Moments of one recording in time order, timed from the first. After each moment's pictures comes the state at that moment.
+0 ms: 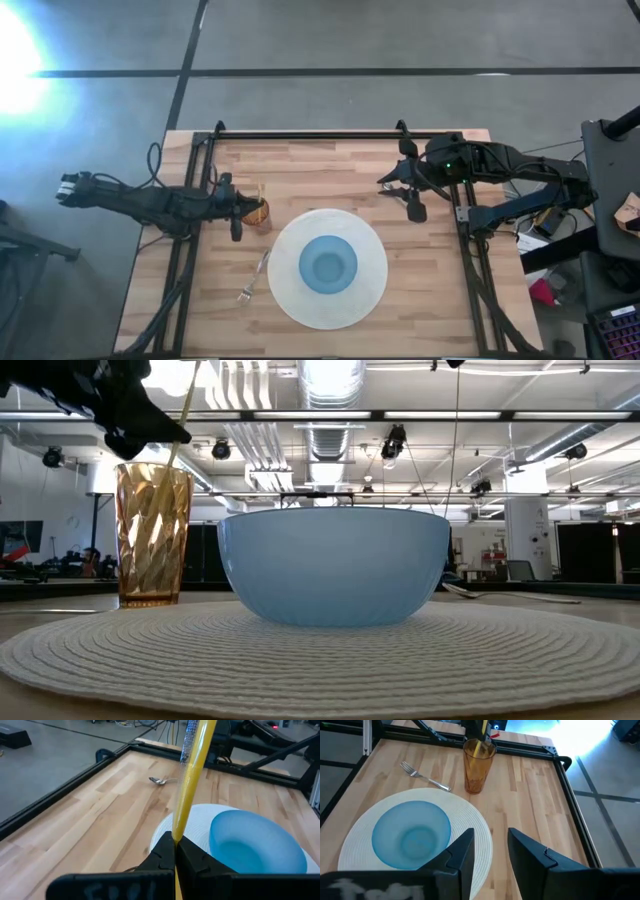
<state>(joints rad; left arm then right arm) -0.17 0.57 0.47 -0.22 -0.42 -0.29 -0.04 1.11 1.30 -0.76 -0.02 -0.12</state>
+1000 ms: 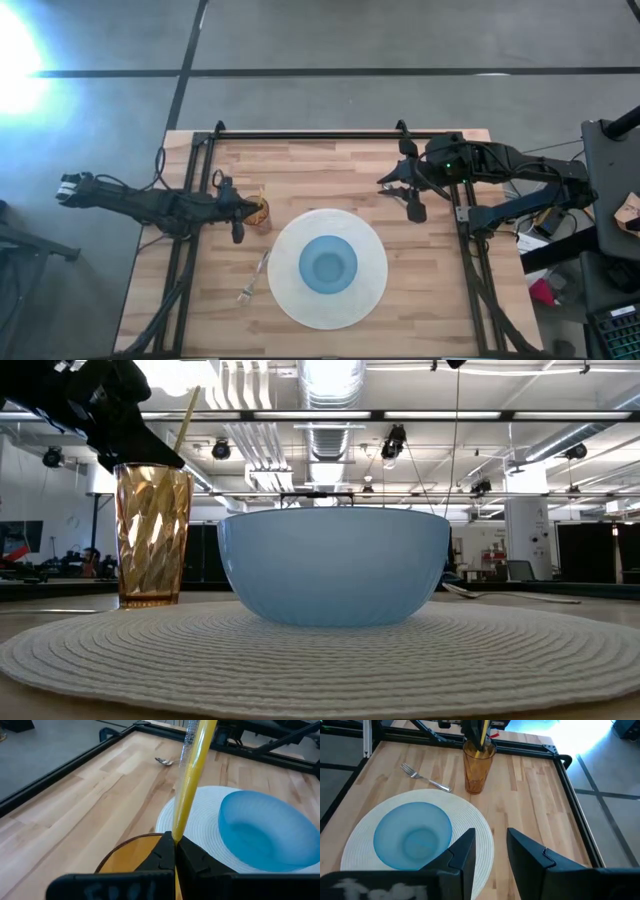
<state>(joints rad) -0.17 0.57 0.40 -0.24 -0.42 -0.33 -0.04 1.11 1.30 -0.76 -0.02 -0.10</state>
